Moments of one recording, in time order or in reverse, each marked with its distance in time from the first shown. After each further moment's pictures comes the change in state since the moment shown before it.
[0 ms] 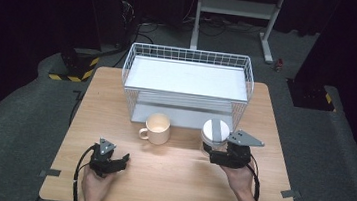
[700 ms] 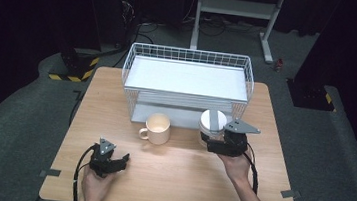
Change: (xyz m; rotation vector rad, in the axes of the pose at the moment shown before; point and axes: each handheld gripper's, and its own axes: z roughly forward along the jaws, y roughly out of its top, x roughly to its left) left arm 0.000 0.000 0.000 -0.001 0.000 -0.002; right arm -0.011 0.022 0.020 0.008 -0.003 0.006
